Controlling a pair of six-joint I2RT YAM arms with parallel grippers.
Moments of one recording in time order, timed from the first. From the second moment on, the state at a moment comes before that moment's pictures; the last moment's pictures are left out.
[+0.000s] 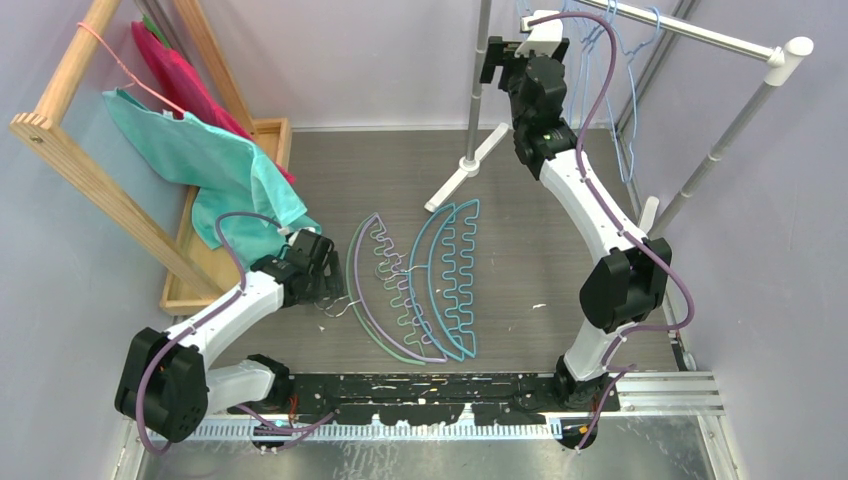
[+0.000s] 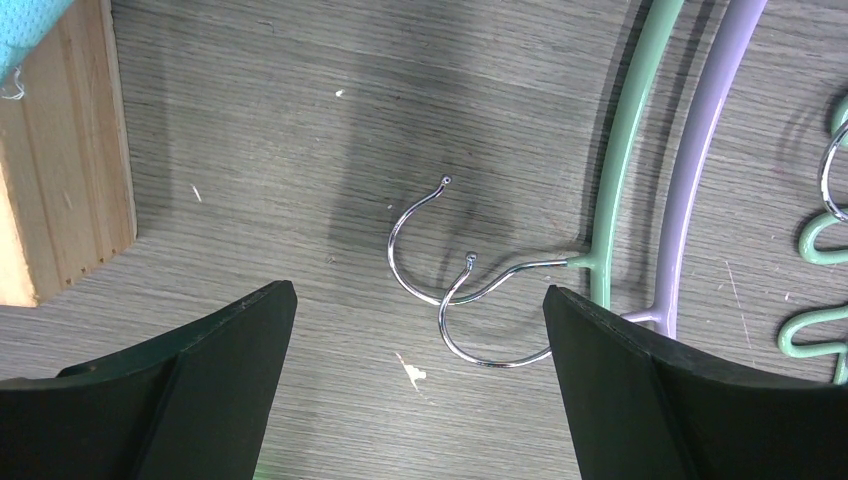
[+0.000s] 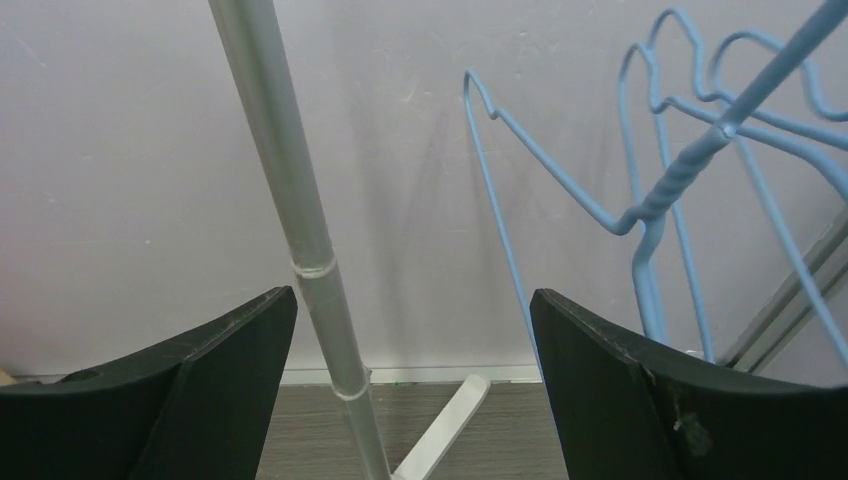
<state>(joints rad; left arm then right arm) -0.42 1.16 0.65 -0.64 -0.28 -0.58 0.32 1.73 1.73 0.19 0.35 -0.02</state>
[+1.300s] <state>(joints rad) -0.42 1.13 0.65 -0.64 -0.26 -0.58 0.32 1.77 1.53 0.65 0.83 -0.29</state>
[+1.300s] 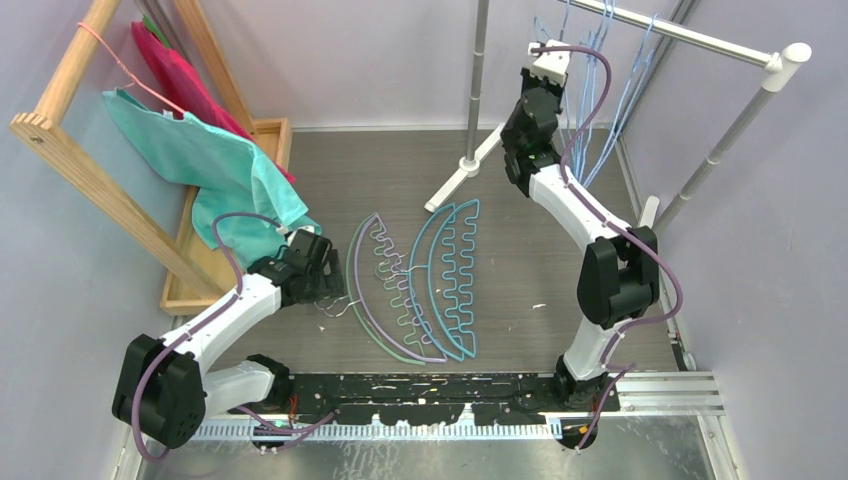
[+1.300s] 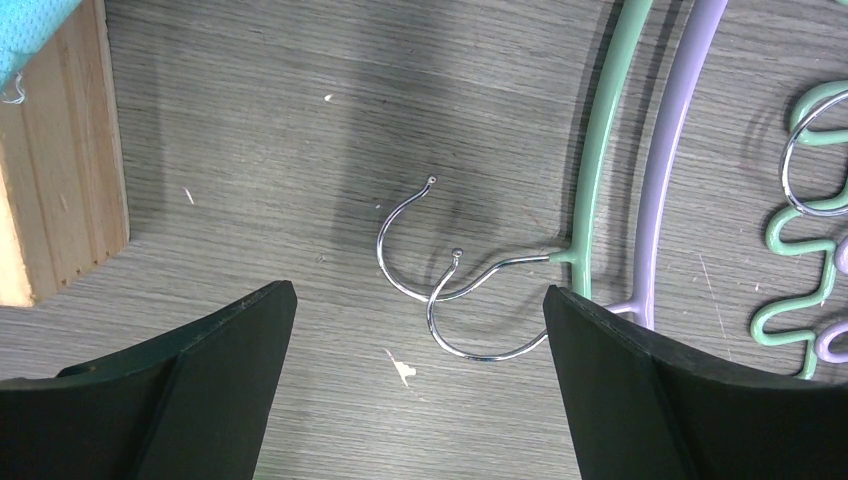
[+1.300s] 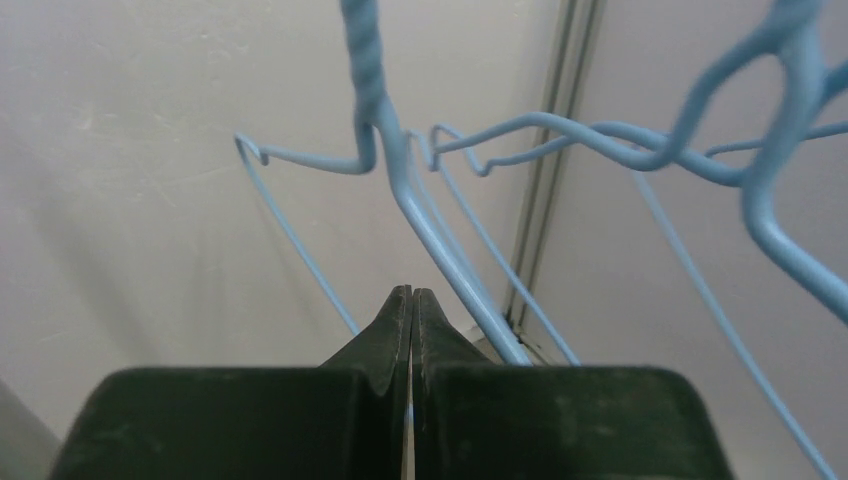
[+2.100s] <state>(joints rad) -0.42 1.13 0.63 -0.63 -0.25 -0.58 0.09 1.52 1.37 0.59 0.87 -0.12</state>
